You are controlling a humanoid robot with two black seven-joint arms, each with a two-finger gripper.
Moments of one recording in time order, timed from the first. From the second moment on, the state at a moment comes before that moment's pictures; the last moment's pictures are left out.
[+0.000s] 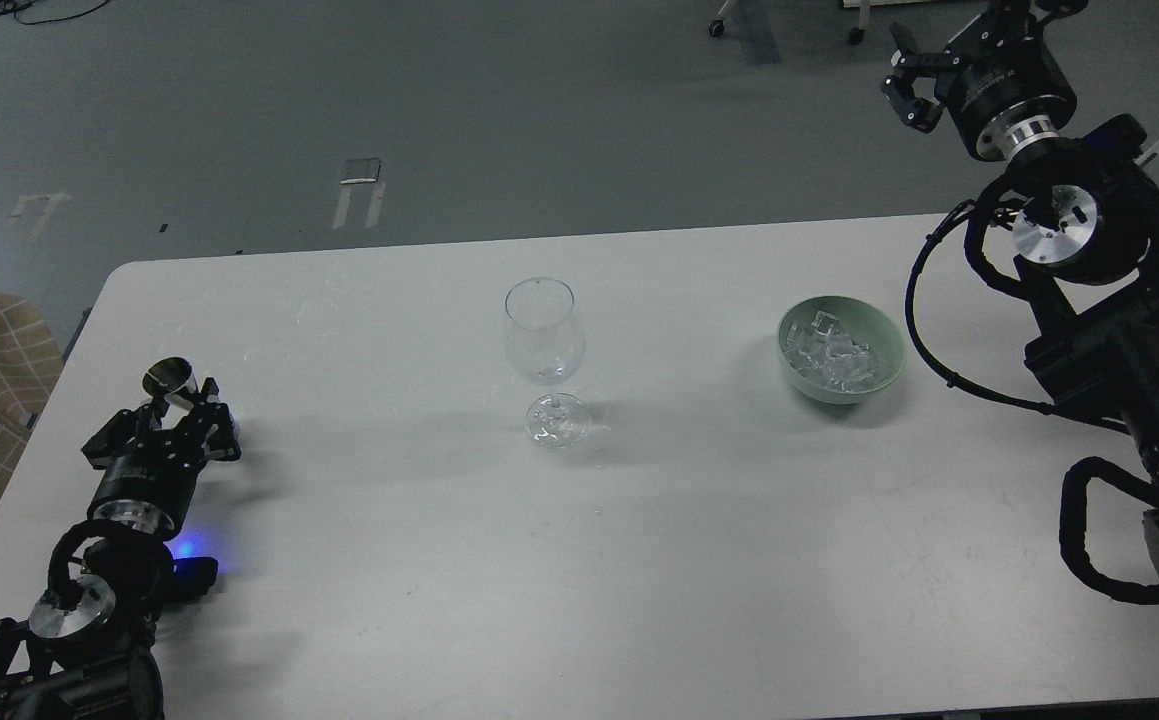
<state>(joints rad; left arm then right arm) -0.20 0.13 -1.78 -0.75 -0.24 -0.36 0.24 0.88 -0.13 1.39 0.64 -0.53 0.21 0.11</state>
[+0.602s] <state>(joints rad) -0.20 0.13 -1.79 -0.75 -0.24 -0.44 0.25 0.88 -0.13 1.39 0.64 -0.53 0.21 0.11</state>
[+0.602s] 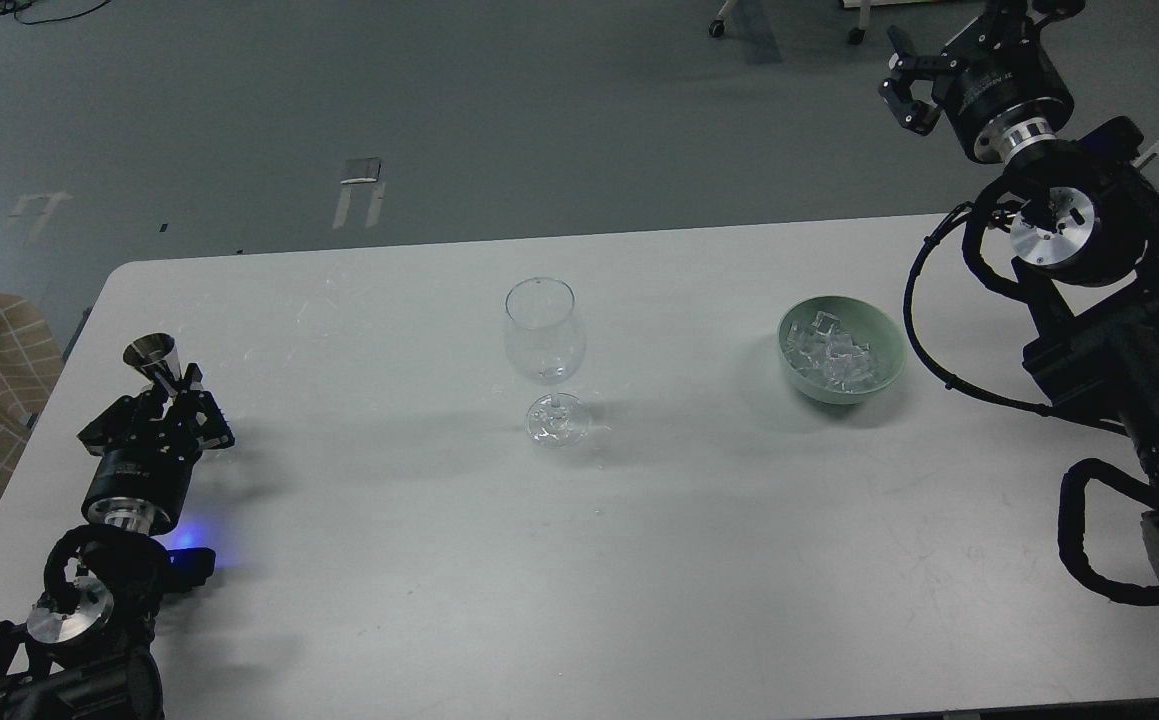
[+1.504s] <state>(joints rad) -0.20 0.17 -1.77 -1.05 -0.24 -0.36 0.26 0.88 -0.13 1.38 0.66 -0.53 0.21 0.11</state>
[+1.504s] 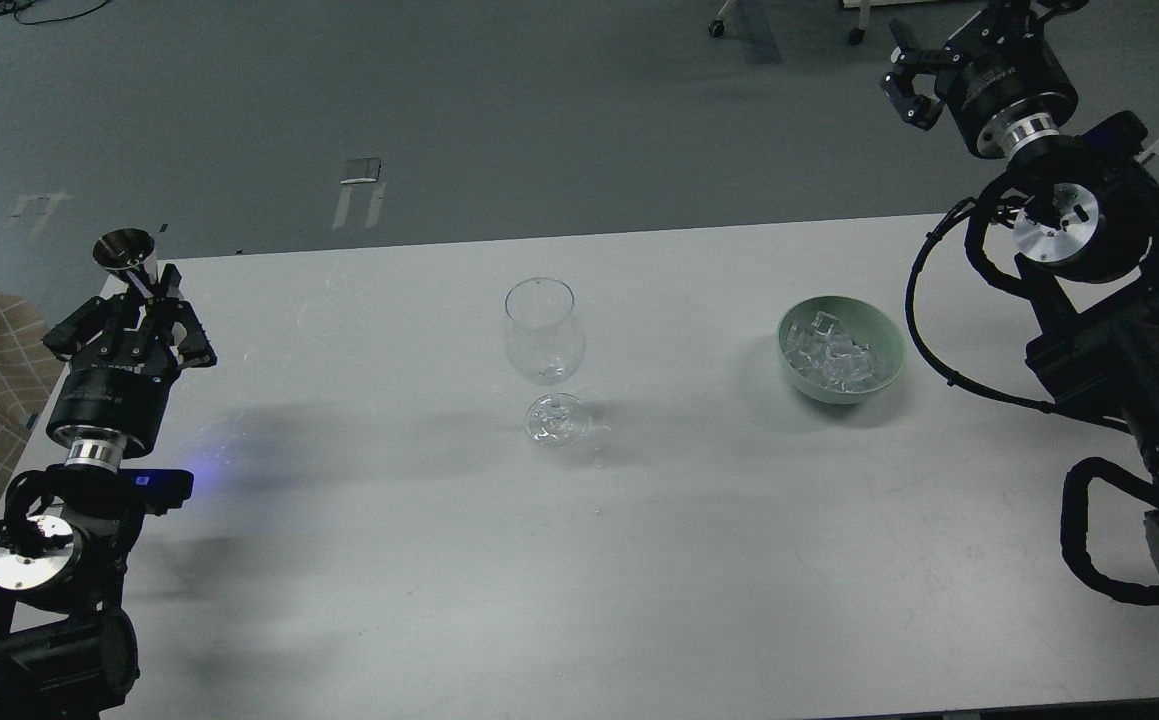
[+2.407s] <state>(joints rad) -0.15 0.19 -1.67 -1.42 -0.11 -0.11 0.33 0.86 -0.13 1.39 0.66 -0.53 0.22 0.11</state>
